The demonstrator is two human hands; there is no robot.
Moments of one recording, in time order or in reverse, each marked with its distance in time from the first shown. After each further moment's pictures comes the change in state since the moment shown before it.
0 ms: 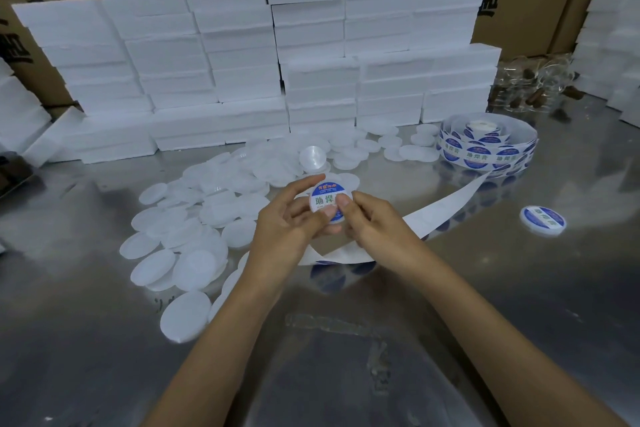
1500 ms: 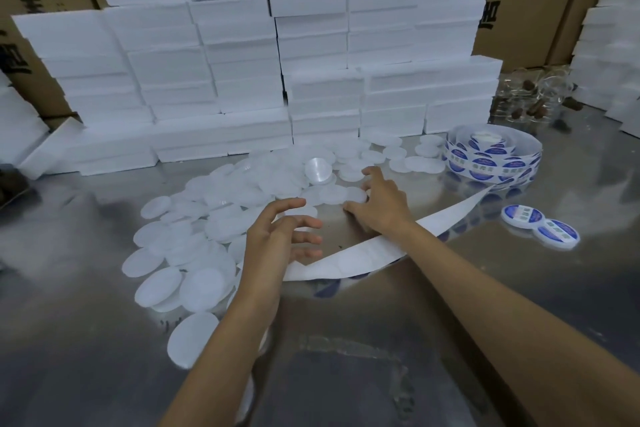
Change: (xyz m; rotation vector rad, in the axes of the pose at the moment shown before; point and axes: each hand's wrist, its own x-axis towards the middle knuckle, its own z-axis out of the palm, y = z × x) left_hand 0.018 -0.010 -0.028 0.086 0.217 -0.104; right_hand 0.103 0.063 -0.007 -0.554 0.209 0.176
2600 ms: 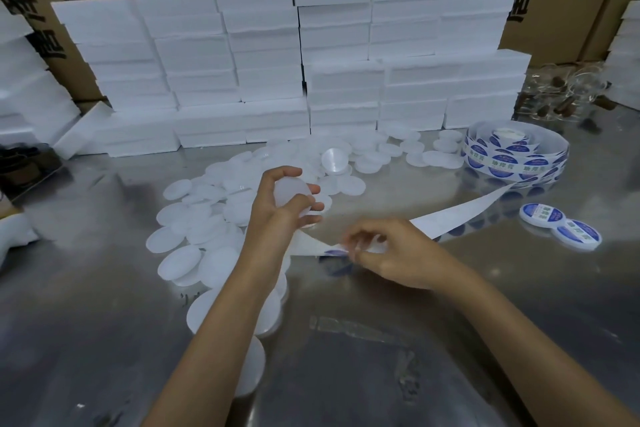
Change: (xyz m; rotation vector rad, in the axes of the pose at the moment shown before) left_hand -0.003 0.020 -0.010 -0.012 -0.029 0.120; right_hand -0.108 -0.027 -0.044 0.137 -0.379 -0.379
